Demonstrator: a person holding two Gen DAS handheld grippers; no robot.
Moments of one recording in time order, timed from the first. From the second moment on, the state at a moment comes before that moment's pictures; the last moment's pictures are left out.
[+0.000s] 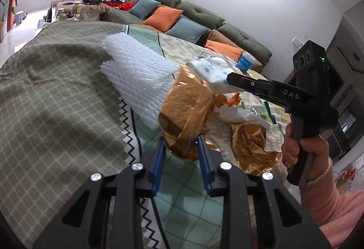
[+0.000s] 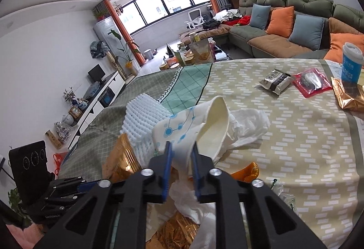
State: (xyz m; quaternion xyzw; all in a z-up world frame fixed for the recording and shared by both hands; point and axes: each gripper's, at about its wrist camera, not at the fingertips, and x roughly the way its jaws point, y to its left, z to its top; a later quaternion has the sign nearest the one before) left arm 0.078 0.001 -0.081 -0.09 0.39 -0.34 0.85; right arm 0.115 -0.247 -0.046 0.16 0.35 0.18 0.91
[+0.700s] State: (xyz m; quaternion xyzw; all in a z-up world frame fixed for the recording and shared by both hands) left arm 0.045 0.063 -0.052 -0.11 0.34 -0.29 0.89; right arm 0.088 -0.196 0.005 0.11 0.29 0.24 0.92
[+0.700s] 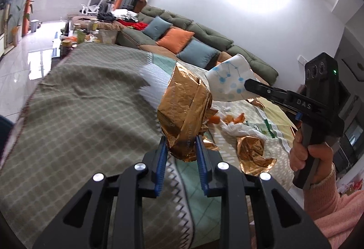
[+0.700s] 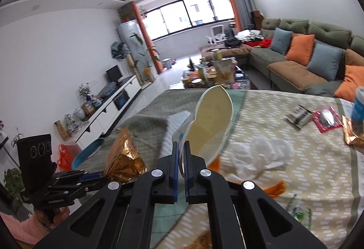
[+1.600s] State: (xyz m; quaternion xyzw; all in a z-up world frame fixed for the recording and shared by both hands) left arm 0.008 0.254 -0.049 -0.18 0.31 -0.04 0.93; right arm 0.115 0.000 0.001 0.04 0.31 0.44 0.84
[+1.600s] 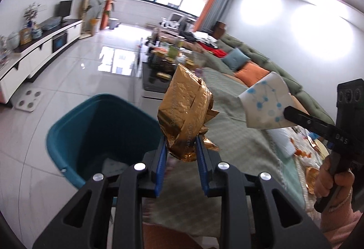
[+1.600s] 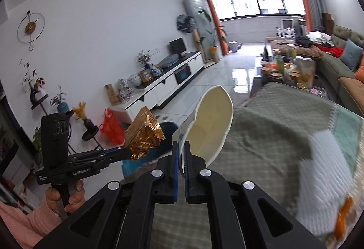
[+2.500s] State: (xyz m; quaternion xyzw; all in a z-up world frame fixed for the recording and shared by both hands) left arm 0.030 0.331 -0.101 -0.23 0.37 0.06 0.90; right arm 0.137 0.140 -0.040 -0.04 0.38 0.47 0.79
